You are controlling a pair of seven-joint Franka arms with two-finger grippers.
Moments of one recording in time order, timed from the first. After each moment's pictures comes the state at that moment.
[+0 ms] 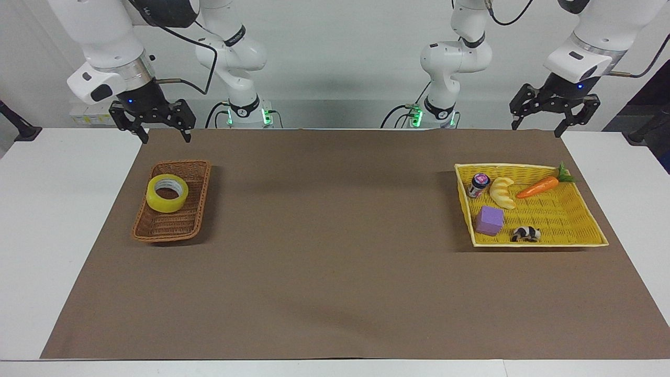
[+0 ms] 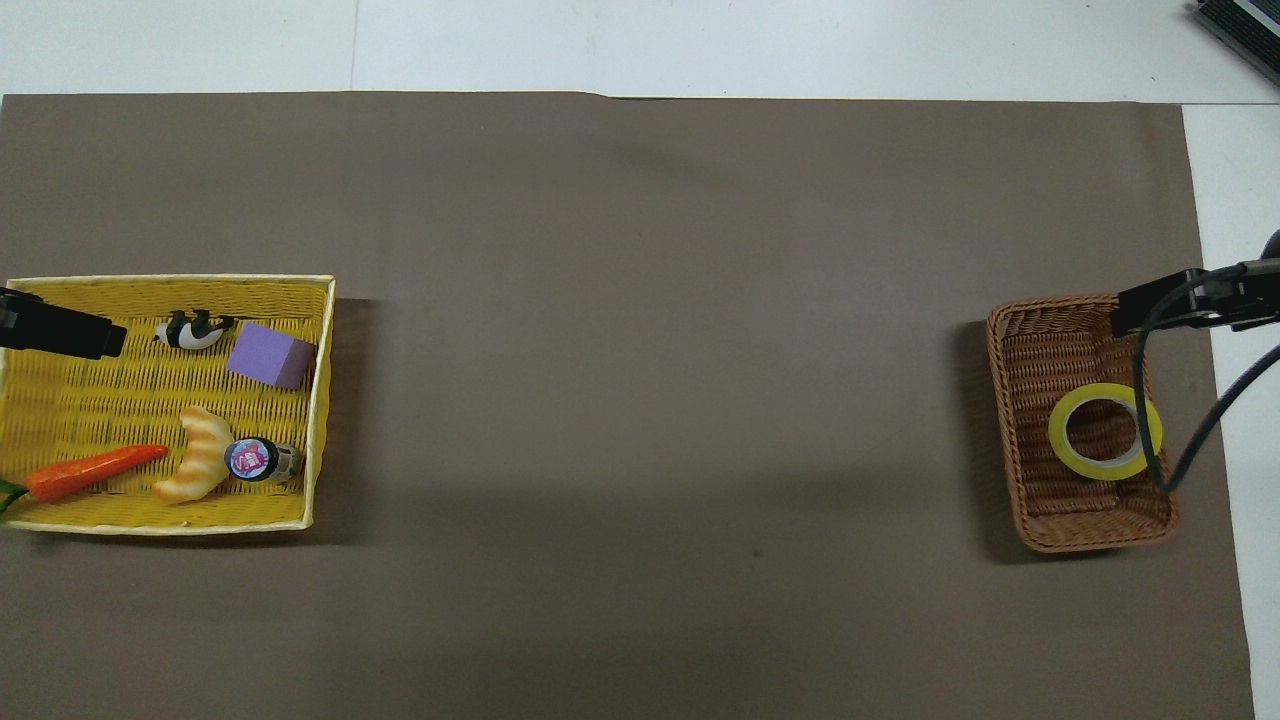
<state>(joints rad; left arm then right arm) -0.02 -0.03 -0.05 -1.50 -0.03 1.50 0.22 -0.12 0.04 0.11 -1.47 -0.02 1.50 -0.05</state>
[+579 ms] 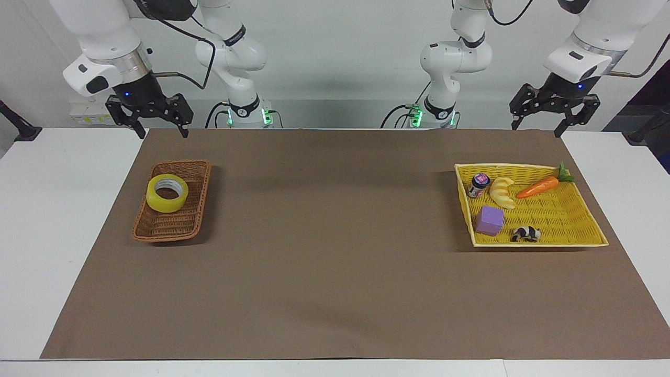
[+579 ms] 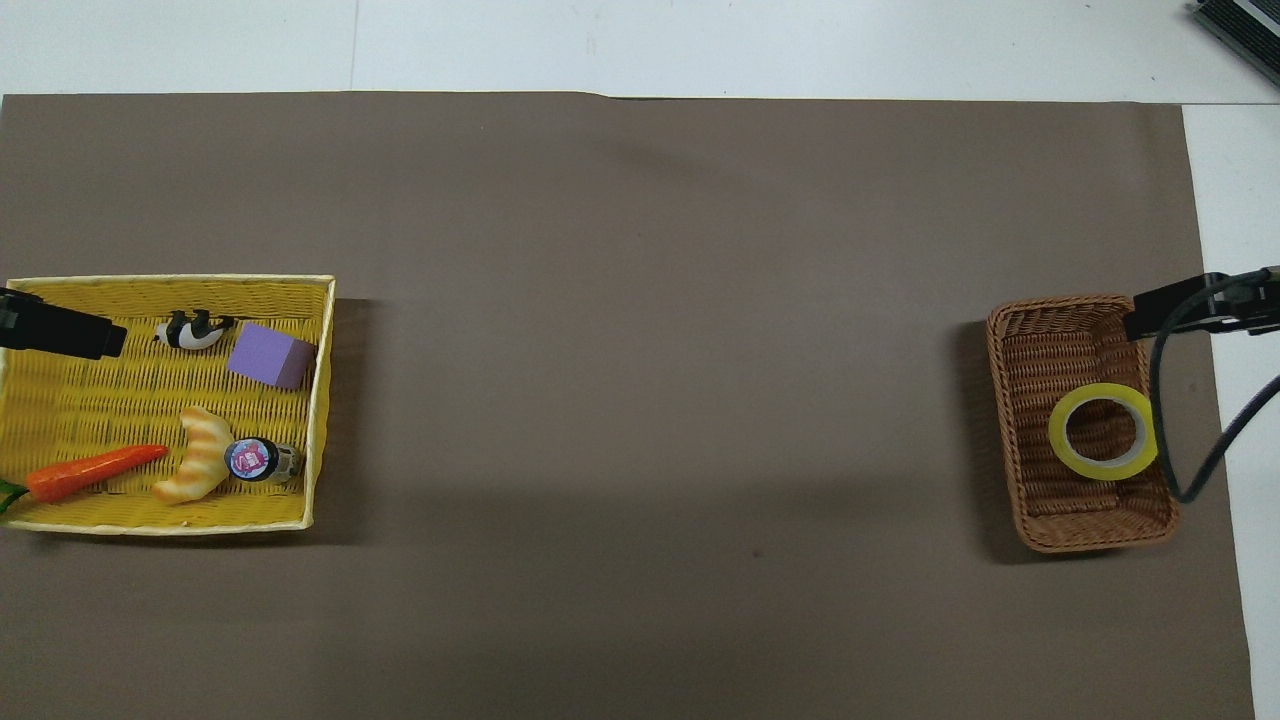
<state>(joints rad) -0.02 -0.03 -0.05 -1.50 -0.03 1.50 0.22 -0.13 0.03 0.11 -1.47 -0.02 1.49 -0.05</state>
